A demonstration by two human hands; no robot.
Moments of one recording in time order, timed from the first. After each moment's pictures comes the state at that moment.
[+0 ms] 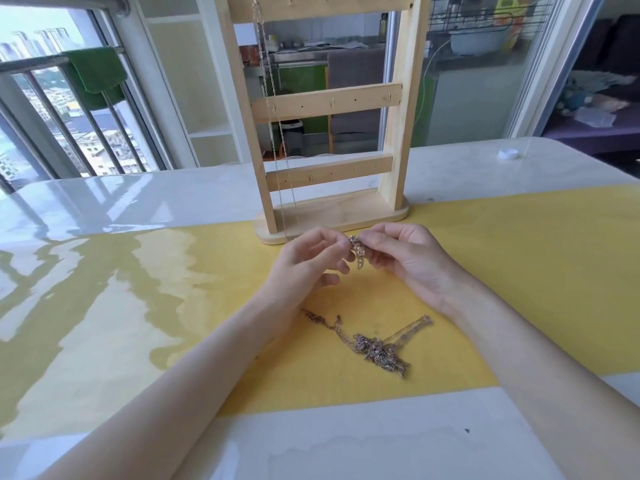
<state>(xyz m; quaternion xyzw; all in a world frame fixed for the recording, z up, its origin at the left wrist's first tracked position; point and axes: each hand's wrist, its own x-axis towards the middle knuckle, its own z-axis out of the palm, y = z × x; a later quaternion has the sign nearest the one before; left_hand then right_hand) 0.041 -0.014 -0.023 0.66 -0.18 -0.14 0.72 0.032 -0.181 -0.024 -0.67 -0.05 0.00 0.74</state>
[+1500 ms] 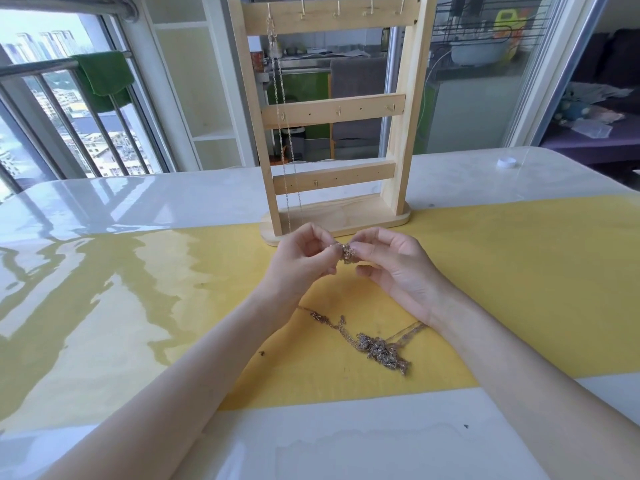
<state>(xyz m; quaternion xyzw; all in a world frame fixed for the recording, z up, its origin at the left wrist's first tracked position) 0.049 -0.009 -0.024 0.68 -0.17 -0.07 0.71 0.027 -0.162 -0.029 -0.59 -0.04 0.00 0.80</state>
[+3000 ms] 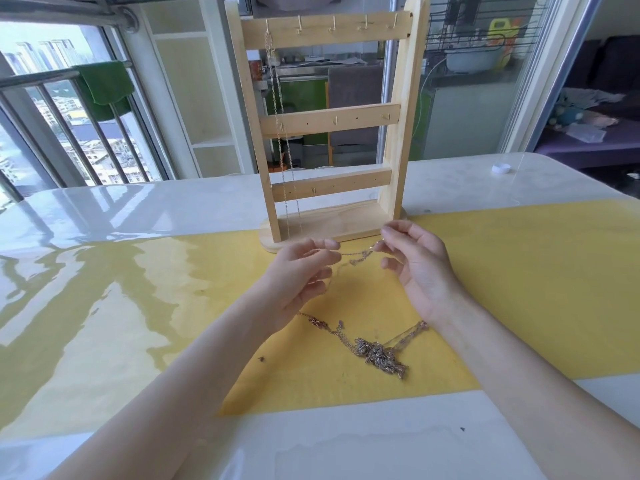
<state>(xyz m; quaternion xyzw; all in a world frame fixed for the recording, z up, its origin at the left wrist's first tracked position) 0.044 -0.006 -0.010 0.65 -0.07 -0.19 0.74 0.026 -0.174 -0.021 -0.54 0.04 -0.11 0.83</state>
